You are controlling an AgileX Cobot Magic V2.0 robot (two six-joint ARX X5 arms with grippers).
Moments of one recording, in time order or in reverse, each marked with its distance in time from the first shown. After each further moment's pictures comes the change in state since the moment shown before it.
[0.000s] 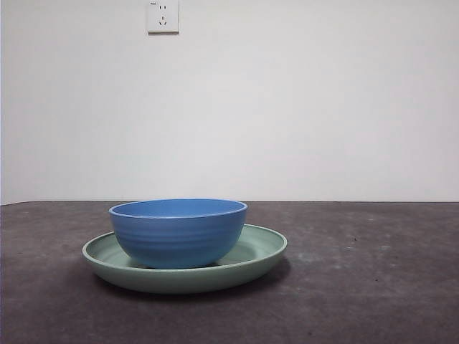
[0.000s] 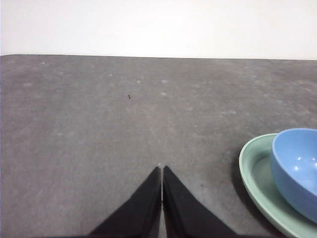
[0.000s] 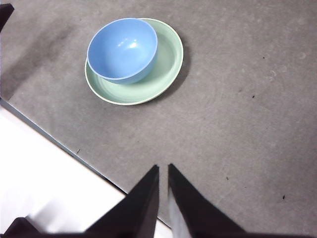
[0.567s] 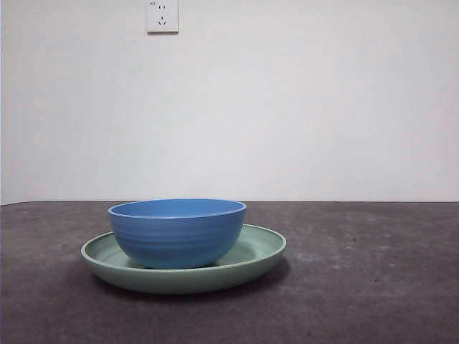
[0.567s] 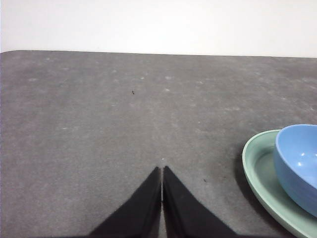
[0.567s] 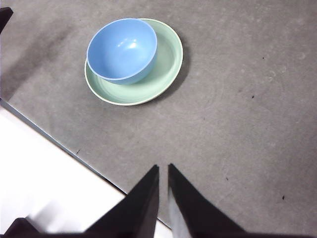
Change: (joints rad) left arm 0.009 -0.075 0.000 -0.089 -0.005 0.000; right arm 0.000 0.000 0.000 0.002 0.000 0.000
